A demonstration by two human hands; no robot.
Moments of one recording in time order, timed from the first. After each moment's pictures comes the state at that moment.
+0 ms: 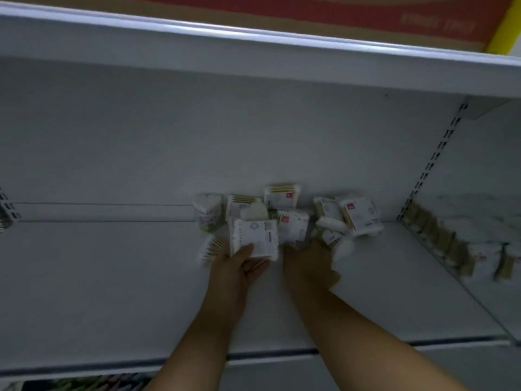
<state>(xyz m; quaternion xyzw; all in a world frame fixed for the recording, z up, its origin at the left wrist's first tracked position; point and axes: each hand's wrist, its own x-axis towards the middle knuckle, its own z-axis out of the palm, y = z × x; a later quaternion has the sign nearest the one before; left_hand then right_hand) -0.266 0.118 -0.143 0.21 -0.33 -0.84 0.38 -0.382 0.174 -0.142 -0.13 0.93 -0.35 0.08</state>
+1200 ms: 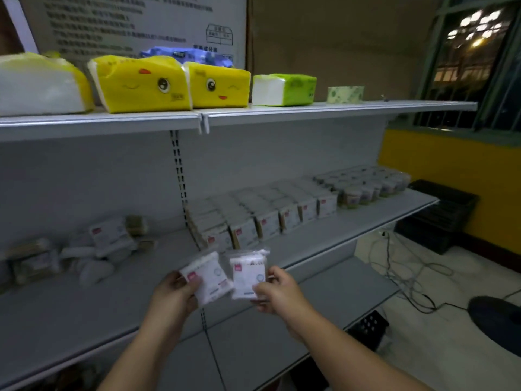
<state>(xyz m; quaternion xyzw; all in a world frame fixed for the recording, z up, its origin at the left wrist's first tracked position) -0.462 0.412 -0.120 0.26 -0.58 -0.73 0.25 -0.553 0.588 -0.104 -0.15 0.70 -0.65 0.25</state>
